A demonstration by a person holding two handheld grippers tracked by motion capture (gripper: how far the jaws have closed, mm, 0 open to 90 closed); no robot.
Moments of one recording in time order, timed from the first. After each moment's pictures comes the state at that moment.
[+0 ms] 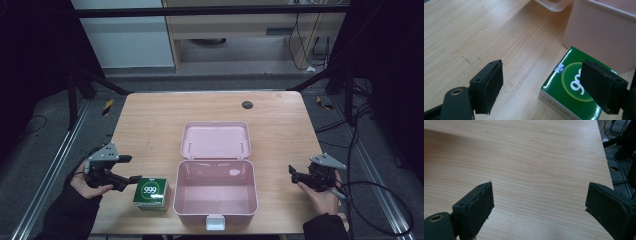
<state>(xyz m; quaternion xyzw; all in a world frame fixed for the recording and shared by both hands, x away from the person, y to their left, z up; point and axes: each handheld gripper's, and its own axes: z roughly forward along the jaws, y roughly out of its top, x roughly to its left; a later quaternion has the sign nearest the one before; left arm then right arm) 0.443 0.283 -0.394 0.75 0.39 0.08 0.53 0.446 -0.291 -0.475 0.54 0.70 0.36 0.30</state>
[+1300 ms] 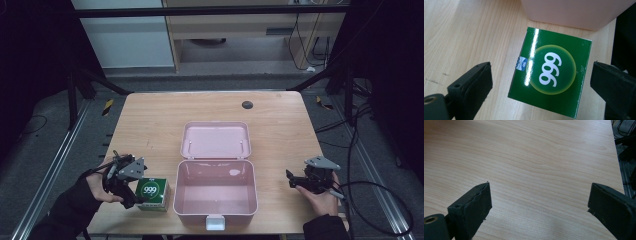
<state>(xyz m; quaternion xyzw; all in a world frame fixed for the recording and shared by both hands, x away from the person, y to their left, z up) 0.417 0.225 -0.422 0.79 0.35 0.03 0.50 0.447 -0.286 -0.483 0.52 0.73 0.34 0.29</state>
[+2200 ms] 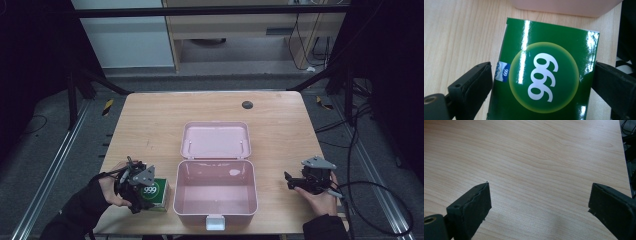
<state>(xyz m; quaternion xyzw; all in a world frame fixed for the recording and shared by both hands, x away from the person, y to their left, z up) 0.413 0.205 -0.456 0.79 0.37 0.00 0.49 0.449 -0.283 -0.488 0.50 0.75 0.32 0.29</state>
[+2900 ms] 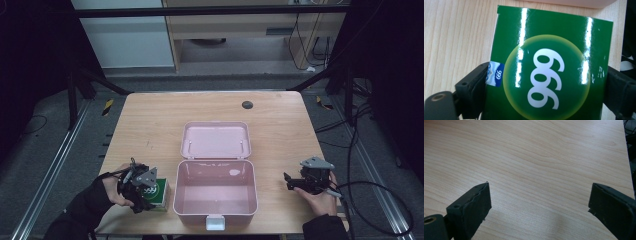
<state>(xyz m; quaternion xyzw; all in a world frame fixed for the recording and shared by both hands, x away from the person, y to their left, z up) 0.414 0.201 -0.468 0.77 0.40 -0.02 0.50 0.449 -0.281 -0.489 0.50 0.76 0.31 0.29</state>
